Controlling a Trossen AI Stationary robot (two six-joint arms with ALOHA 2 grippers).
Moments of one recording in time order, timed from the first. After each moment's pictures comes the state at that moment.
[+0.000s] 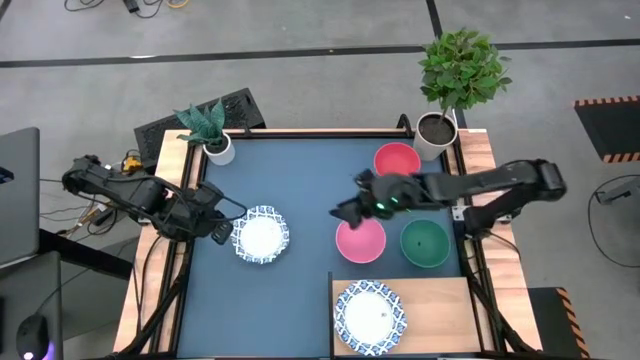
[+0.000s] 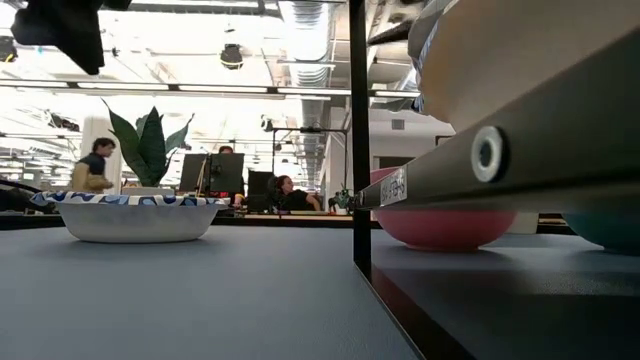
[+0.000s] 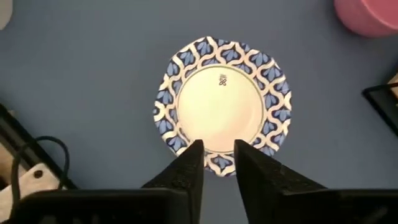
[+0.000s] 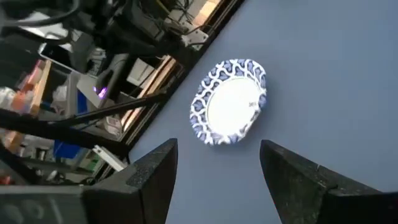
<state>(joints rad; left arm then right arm) -0.37 0.93 1.04 -1.26 -0.35 -1.21 0.08 1.36 1.11 -0.22 0.13 0.94</state>
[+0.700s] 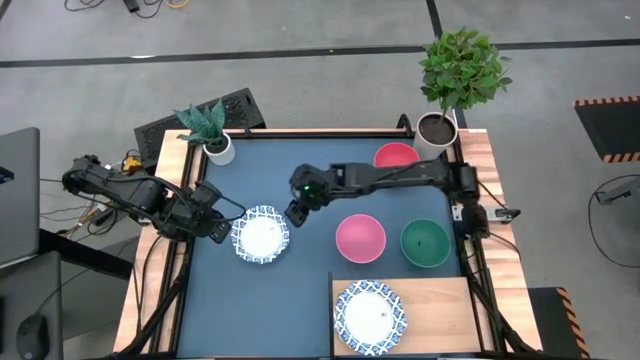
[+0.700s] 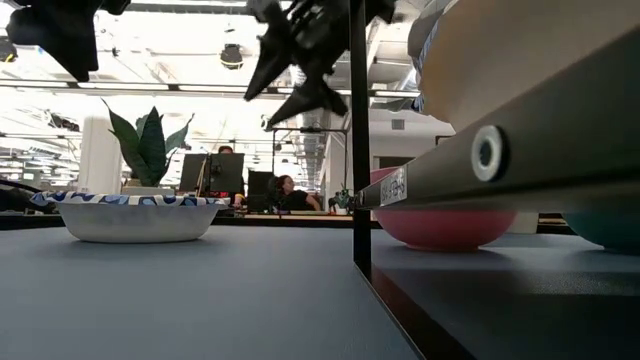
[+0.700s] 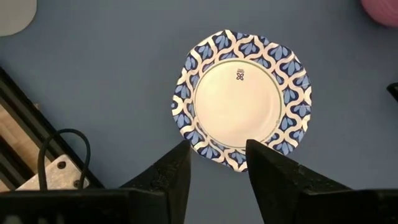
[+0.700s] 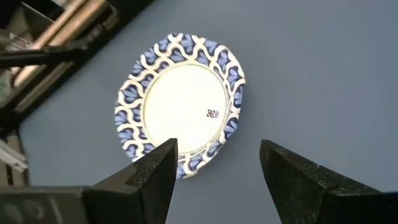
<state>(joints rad) -0.37 0.93 1.04 -1.32 -0.35 -1.22 -0.06 2.03 1.77 -0.55 -0.03 0.62</state>
